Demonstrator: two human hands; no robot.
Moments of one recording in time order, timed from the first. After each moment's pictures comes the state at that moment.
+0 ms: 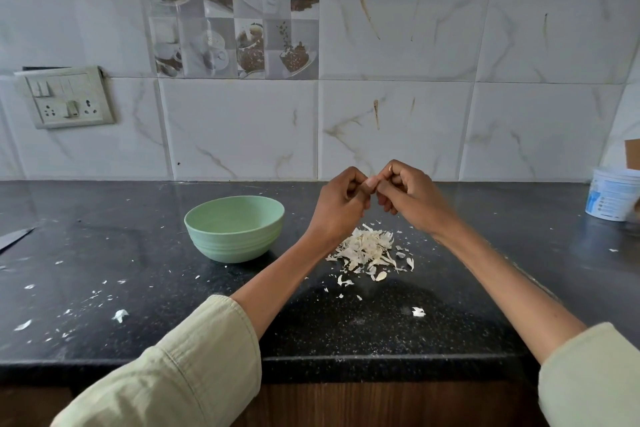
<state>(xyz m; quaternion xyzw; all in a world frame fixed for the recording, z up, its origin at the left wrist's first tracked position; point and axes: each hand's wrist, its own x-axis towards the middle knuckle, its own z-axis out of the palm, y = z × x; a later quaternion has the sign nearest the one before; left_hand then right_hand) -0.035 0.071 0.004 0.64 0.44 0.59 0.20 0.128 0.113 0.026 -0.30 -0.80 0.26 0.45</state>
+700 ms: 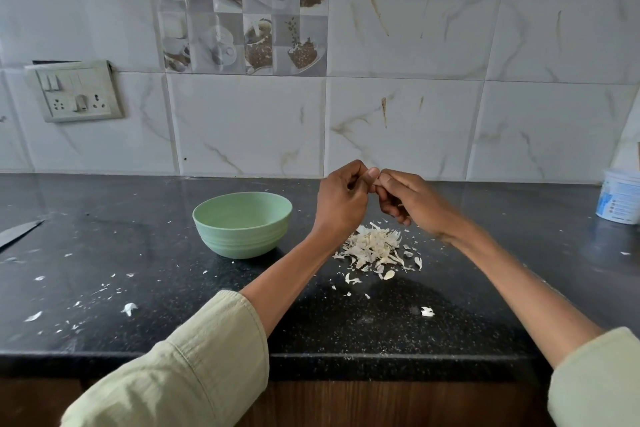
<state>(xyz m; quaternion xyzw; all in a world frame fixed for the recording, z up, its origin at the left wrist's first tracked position) -0.039 0.073 0.007 0.61 0.45 0.63 0.15 0.125 0.100 0.029 -0.30 -0.83 0.31 0.35</state>
